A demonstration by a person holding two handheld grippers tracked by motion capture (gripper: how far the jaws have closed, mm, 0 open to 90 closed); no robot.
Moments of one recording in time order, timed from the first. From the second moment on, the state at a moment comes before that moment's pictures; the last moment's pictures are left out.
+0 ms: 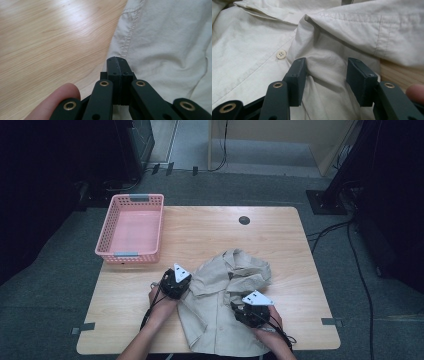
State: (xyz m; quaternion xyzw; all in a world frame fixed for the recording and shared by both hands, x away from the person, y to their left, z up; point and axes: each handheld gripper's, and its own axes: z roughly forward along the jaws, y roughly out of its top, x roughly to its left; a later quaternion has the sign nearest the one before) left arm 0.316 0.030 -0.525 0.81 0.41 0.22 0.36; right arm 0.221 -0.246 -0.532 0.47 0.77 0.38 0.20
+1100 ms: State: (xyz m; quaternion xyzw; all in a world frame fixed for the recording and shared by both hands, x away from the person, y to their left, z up) left arm 0.319 0.048 -0.524 0.80 0.44 0.23 0.34; right arm 0.216 -0.254 -0.532 0.48 0.77 0.37 0.21
